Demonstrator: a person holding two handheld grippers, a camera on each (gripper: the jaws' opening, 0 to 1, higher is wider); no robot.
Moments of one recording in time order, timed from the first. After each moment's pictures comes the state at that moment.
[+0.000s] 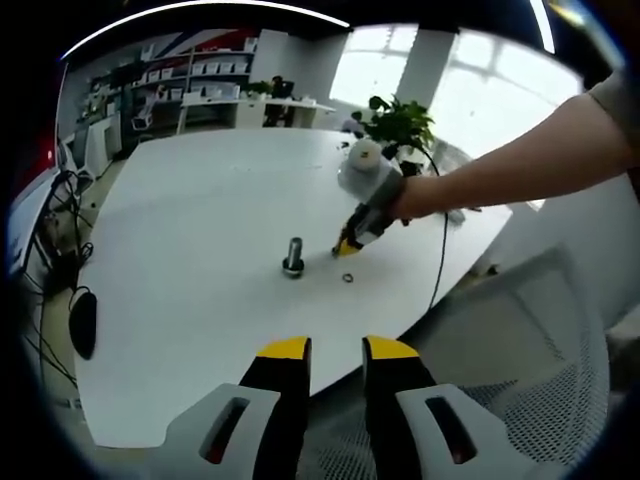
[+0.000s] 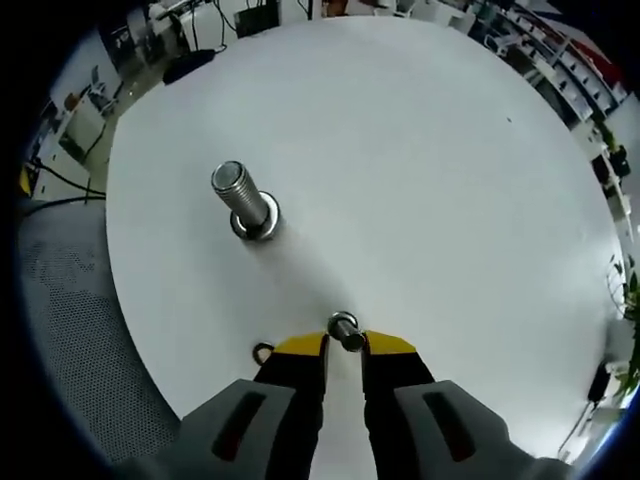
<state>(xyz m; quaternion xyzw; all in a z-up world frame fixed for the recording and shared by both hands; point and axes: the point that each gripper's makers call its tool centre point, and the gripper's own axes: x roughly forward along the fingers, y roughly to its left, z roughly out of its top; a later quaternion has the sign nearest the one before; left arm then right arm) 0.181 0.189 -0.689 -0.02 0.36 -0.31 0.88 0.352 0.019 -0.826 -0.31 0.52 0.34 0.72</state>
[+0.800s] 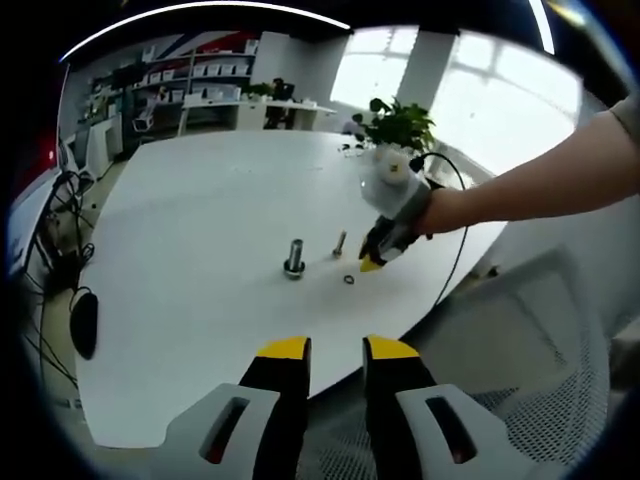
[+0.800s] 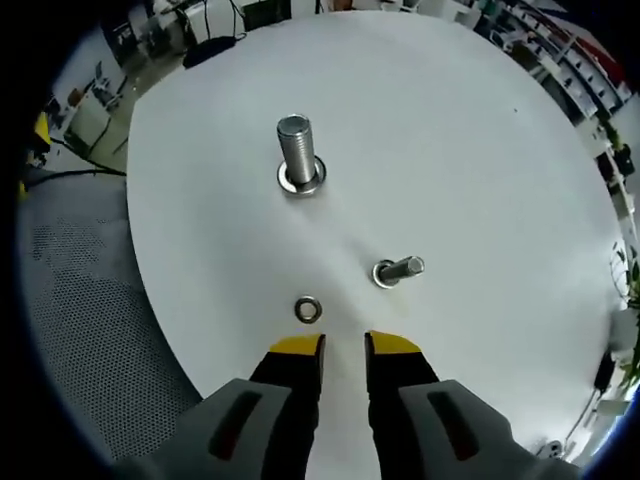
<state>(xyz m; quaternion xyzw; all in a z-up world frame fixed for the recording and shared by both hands) 0.181 0.189 -0.688 -0.02 0.36 -0.31 0.88 0.307 0.015 -0.823 -0.30 0.52 0.36 0.71</state>
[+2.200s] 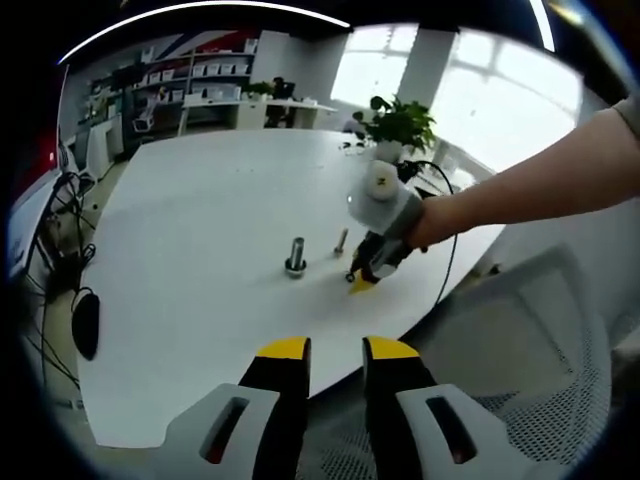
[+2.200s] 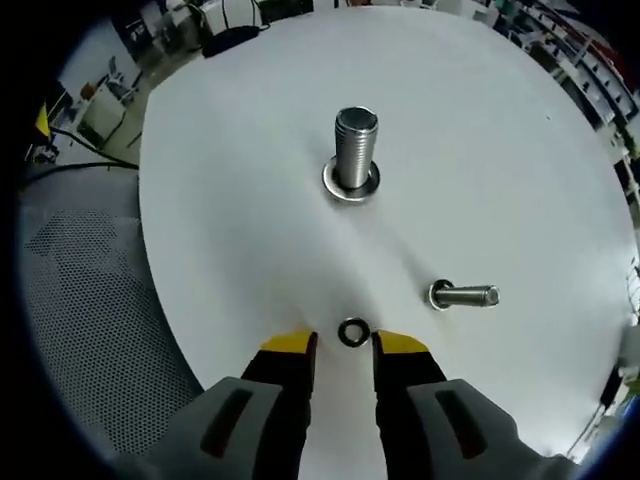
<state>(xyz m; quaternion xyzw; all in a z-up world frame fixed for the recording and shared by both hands) 0.181 0.191 -0.689 -0.02 0.36 -0.31 0.88 0.293 0.038 -0.841 -0.31 0.54 0.39 0.68</state>
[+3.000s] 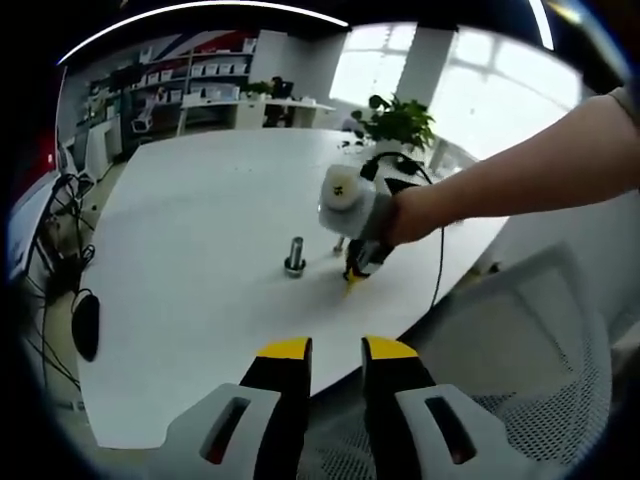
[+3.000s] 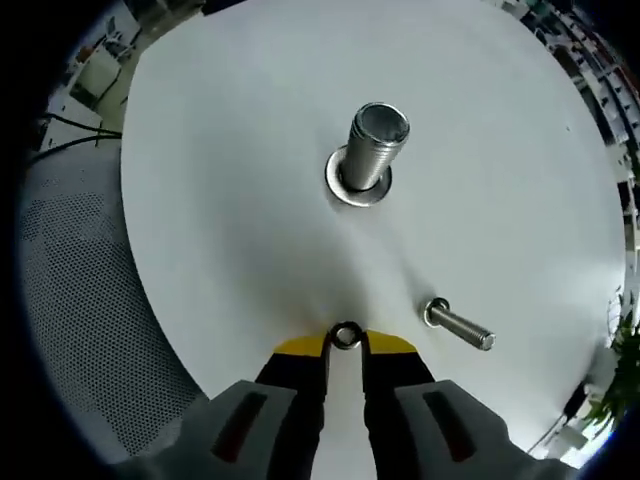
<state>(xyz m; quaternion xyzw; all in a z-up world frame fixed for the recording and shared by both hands) 0.180 0.190 -0.690 -0.01 0.36 -0.31 0.88 0.300 0.040 -0.845 -0.40 0.58 0.34 0.62</state>
